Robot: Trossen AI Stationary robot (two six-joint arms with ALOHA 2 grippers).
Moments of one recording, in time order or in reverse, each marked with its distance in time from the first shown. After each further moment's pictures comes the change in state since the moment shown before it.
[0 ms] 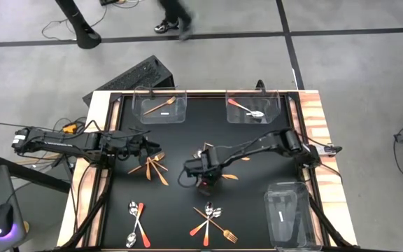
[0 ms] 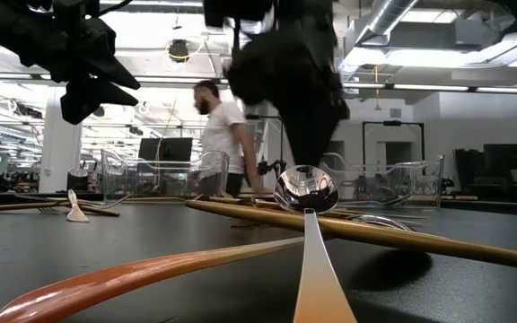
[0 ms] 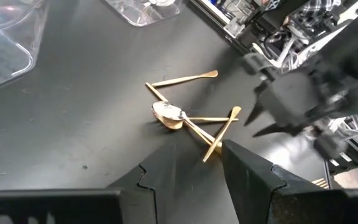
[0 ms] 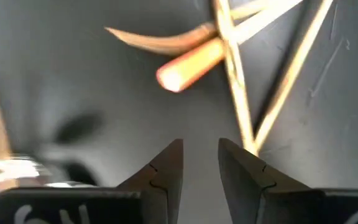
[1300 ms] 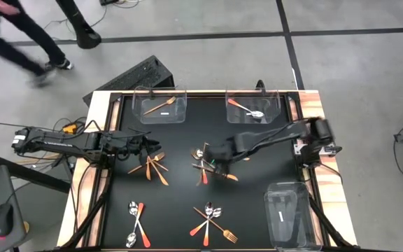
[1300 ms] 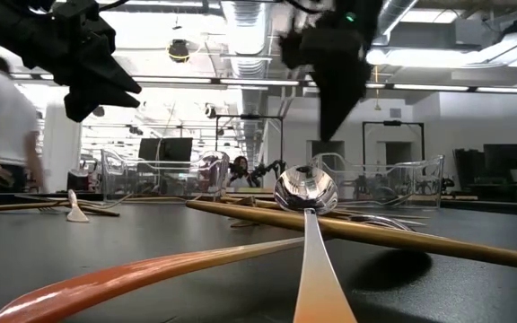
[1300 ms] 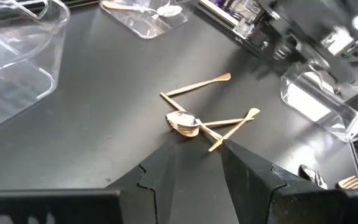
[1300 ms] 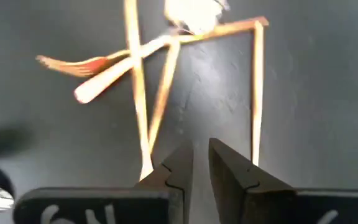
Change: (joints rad) left arm 0.000 0.001 0.000 -0.007 -0.050 0.108; right arm -0.084 -0.418 -0.442 0.237 0.249 -0.144
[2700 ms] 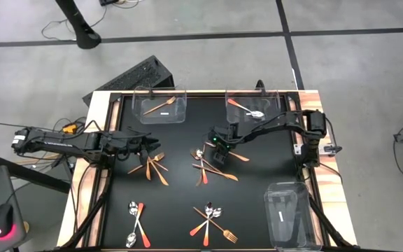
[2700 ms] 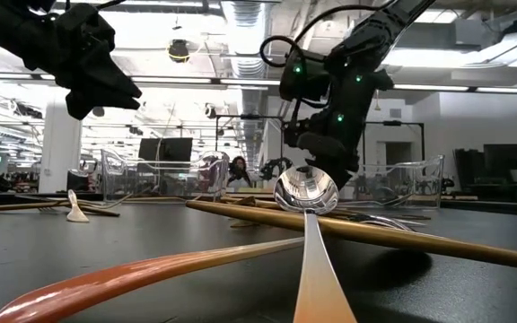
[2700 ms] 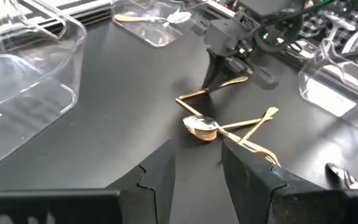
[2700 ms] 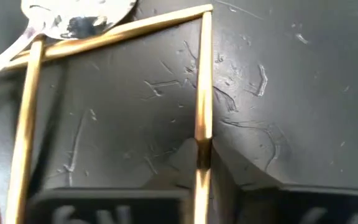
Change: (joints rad) left arm 0.001 0.000 0.000 -0.012 -0.065 0.090; right arm -0.221 0.118 -0.290 0.443 -0.154 -0.186
